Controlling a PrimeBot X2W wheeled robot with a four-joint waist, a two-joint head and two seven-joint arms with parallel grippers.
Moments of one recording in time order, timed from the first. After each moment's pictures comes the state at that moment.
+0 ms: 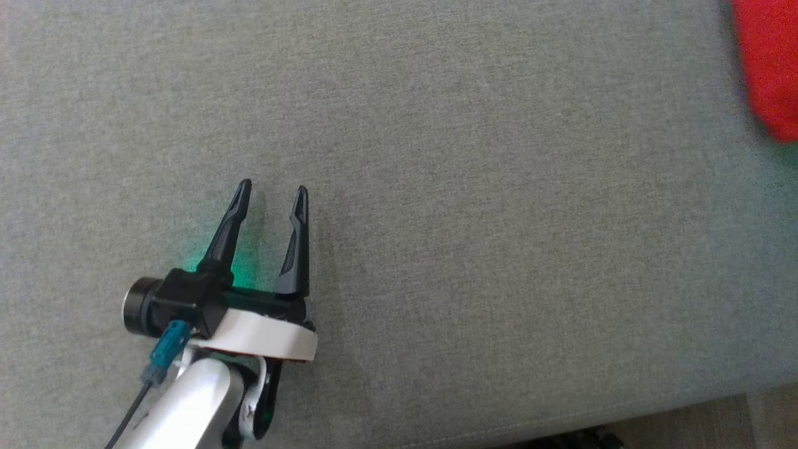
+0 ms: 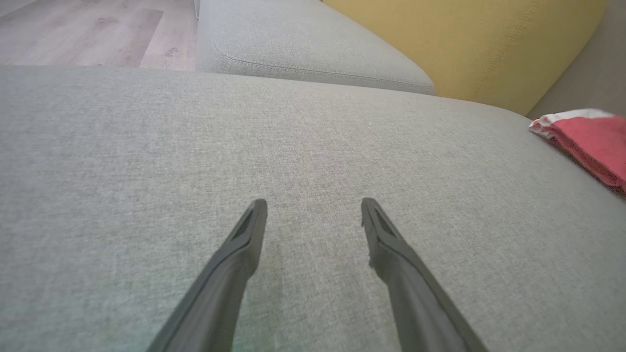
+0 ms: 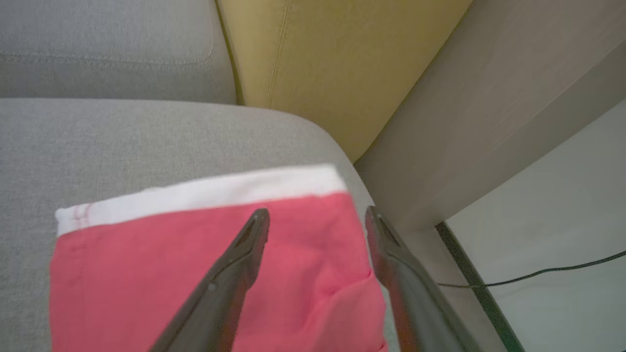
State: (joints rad) left arm -0.26 0.33 -0.58 -0.07 -0.50 0.27 -0.11; right arm -0.83 -0.37 -0.31 0.62 -0.09 0.13 0.25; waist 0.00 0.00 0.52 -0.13
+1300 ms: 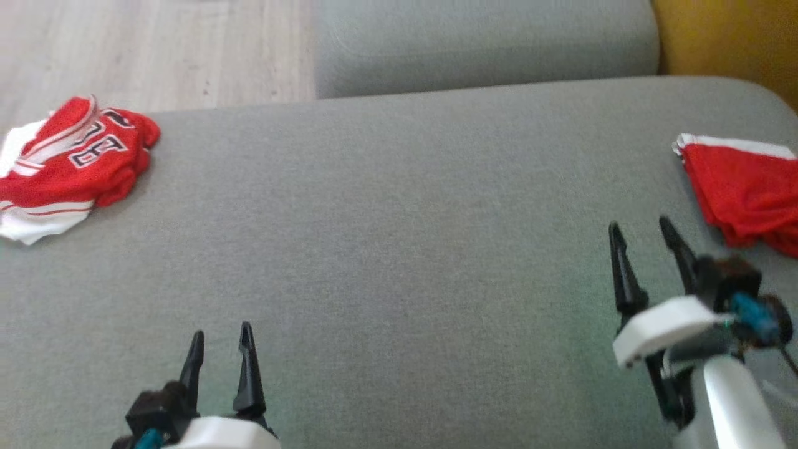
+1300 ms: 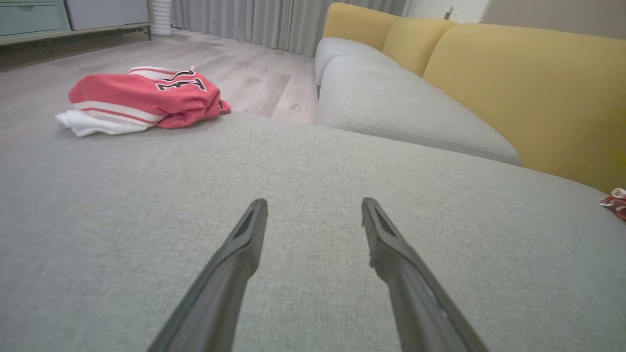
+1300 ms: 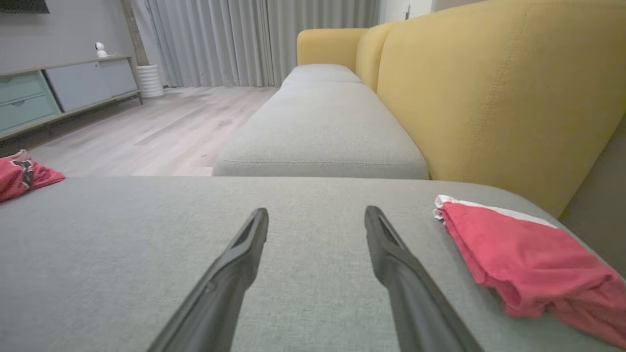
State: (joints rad) left arm 0.02 0.30 -0.48 0.13 -0.66 0.30 -0.23; right arm -0.15 -0.05 -0.03 0.25 0.03 0.13 -0.02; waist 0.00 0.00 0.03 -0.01
